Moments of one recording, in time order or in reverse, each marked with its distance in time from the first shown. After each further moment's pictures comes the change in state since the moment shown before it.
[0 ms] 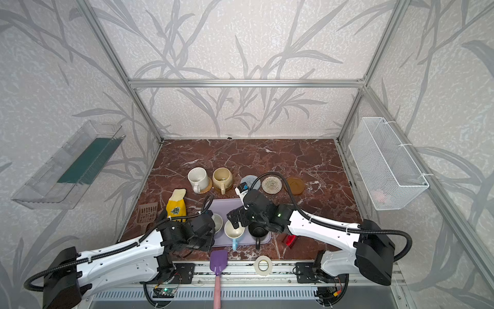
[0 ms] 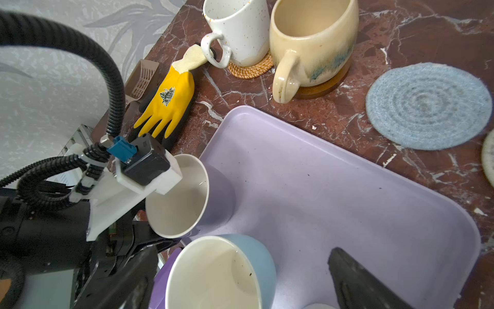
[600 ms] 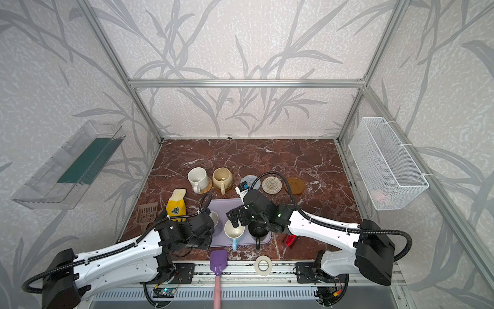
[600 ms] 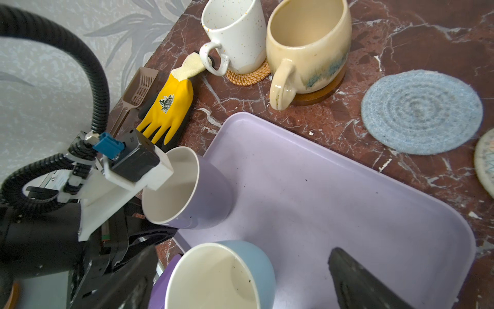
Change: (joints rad) left arm -0.001 -0.016 0.024 -0.051 -0.050 -0.010; right arm 0.000 0.000 -0.006 0.024 0.019 0.005
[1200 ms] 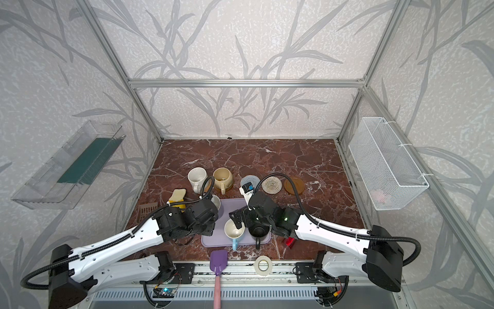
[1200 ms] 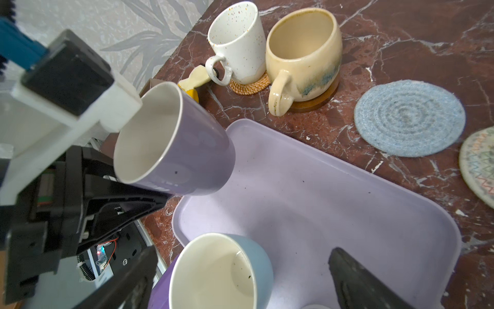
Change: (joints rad) left arm 0.043 0.116 0.327 -0.172 -0.150 0.081; right arm 0.000 -0.098 -0.065 0.034 0.015 0.000
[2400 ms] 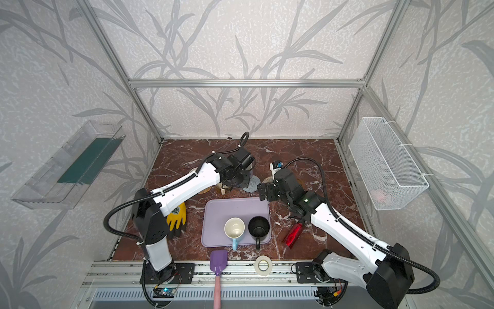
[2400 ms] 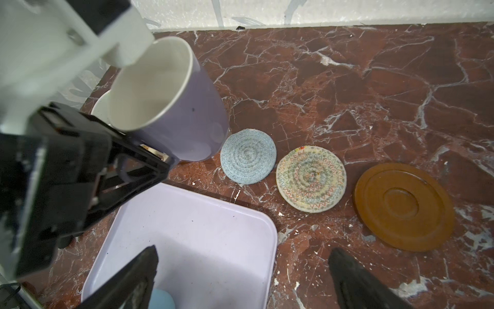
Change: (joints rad) left arm 0.151 0.845 0.911 -0.069 0.080 0.149; right arm -0.396 -0.077 0.115 -0.248 0.040 -0.127
